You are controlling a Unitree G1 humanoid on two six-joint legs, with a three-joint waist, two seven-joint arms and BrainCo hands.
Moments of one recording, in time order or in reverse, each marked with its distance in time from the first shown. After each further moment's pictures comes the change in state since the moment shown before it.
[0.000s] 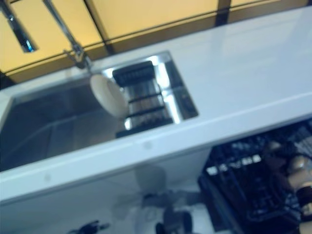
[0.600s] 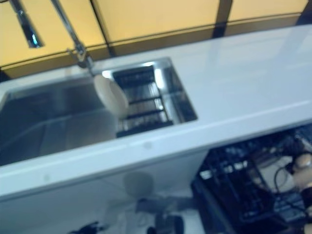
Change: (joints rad) left arm 0.013 0.003 0.002 0.002 0.010 0.012 0.000; right arm 0.063 -0.052 -0.095 -0.062 0.001 0.037 -0.002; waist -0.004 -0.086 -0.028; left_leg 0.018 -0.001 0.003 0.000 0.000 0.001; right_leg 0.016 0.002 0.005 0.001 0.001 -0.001
